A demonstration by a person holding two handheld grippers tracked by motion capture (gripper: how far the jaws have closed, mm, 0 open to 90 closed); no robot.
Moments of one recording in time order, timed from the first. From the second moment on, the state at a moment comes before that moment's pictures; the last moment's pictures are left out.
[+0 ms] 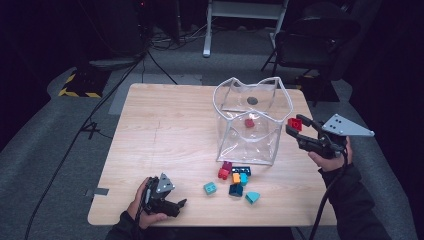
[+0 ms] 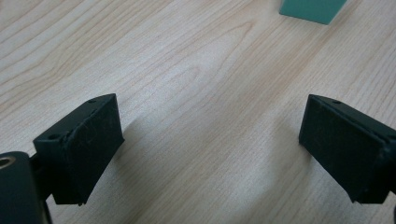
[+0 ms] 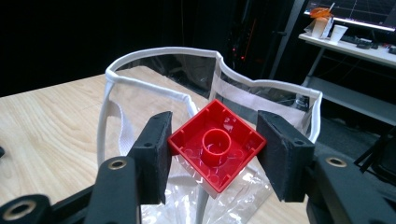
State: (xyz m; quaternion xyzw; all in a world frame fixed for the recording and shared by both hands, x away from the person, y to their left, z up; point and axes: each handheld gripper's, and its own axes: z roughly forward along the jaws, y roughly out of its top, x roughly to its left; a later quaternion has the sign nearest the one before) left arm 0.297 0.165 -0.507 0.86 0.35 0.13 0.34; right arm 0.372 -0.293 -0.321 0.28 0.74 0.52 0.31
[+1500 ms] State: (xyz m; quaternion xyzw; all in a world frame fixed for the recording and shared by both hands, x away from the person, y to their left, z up) left arm 0.297 0.165 -0.507 0.86 0.35 0.13 0.34; right arm 0.426 -0.244 -0.322 0.31 0.76 0.48 0.30
